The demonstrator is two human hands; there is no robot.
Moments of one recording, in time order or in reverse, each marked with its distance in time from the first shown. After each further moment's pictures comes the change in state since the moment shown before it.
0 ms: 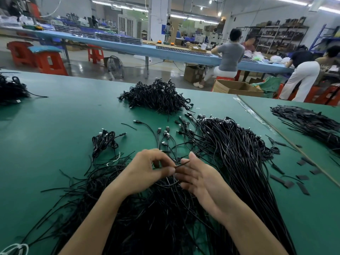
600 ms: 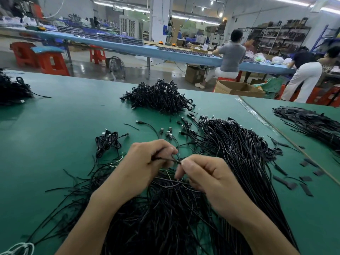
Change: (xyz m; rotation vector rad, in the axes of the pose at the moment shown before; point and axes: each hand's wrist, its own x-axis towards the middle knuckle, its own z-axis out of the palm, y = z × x) left_hand -0.019 0.046 -0.026 0.047 0.078 0.068; right_hand -0.037 -0.031 0.018 -0.543 -0.200 -0.586
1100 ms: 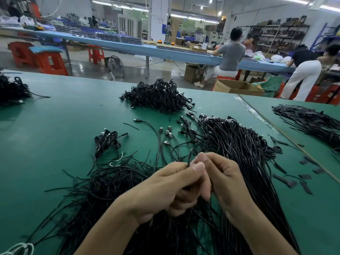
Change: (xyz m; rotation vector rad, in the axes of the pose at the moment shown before) left_hand -0.013 0.045 0.024 -0.918 -0.593 -0.207; right_hand -0.006 0.033 -0.009 0.205 0.248 0.103
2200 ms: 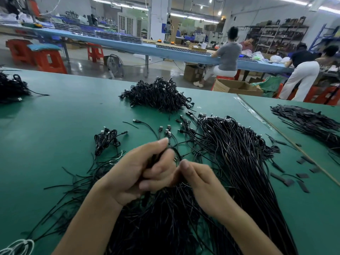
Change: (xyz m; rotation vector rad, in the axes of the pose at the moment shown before) left_hand -0.013 0.009 -0.036 -0.284 -0.014 0.110; right_hand 0.001 0.012 0.019 -0.224 -0.275 -0.032
